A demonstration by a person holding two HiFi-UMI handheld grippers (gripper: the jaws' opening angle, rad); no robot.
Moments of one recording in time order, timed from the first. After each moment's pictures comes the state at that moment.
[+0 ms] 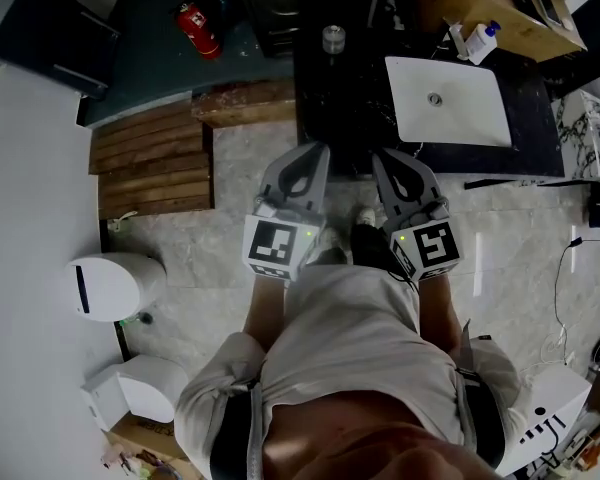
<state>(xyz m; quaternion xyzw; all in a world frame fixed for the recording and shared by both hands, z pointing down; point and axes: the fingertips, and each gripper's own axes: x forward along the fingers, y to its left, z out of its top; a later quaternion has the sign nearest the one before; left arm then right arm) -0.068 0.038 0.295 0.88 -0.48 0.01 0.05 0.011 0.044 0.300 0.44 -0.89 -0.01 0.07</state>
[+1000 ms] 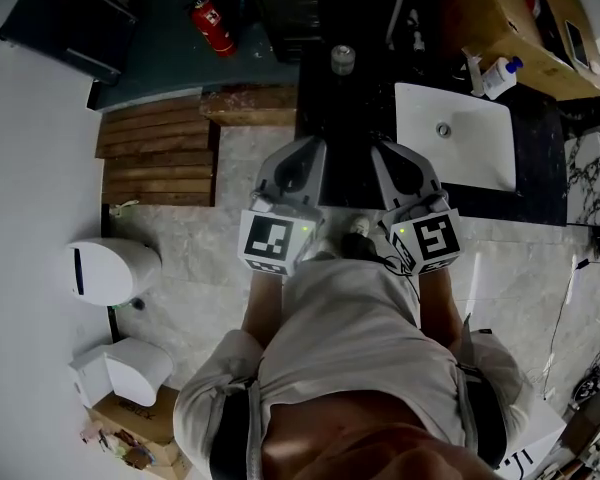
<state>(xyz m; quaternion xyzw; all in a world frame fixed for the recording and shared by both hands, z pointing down) -0.052 -0.049 0.292 0.85 -0.53 0.02 0.05 0.029 -0.055 0.300 0.39 -0.92 0.00 0.06</state>
